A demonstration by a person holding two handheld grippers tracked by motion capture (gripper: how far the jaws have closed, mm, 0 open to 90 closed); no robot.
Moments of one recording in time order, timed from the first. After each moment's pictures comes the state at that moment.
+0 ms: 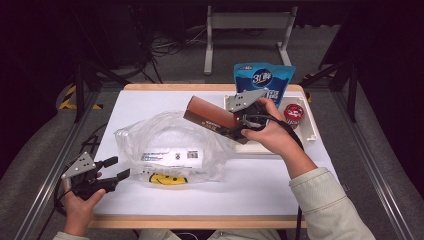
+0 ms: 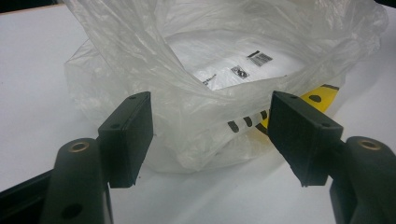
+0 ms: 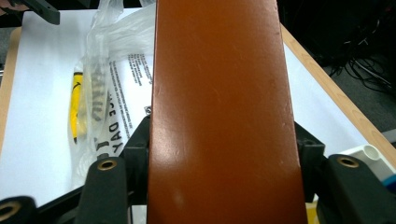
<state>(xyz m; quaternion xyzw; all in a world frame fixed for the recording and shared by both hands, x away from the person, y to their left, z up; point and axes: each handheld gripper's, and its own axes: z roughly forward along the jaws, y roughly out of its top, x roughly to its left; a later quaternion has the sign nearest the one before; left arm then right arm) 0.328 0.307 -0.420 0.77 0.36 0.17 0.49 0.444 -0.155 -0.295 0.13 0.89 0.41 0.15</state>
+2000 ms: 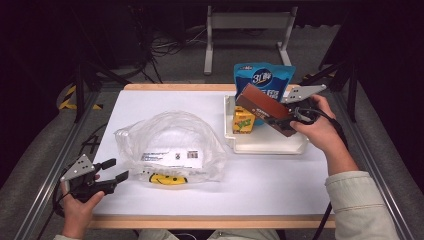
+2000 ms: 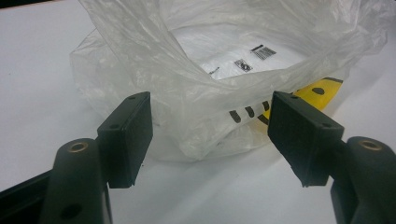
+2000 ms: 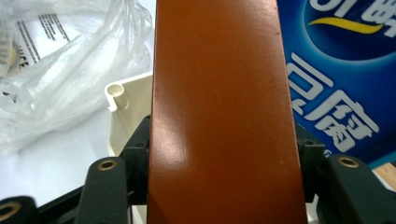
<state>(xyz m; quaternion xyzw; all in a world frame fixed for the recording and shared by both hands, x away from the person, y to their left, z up) 0.322 0.309 -0.422 0.78 0.37 0.17 0.48 0.459 -0.285 -0.301 0.22 0.87 0.39 0.21</state>
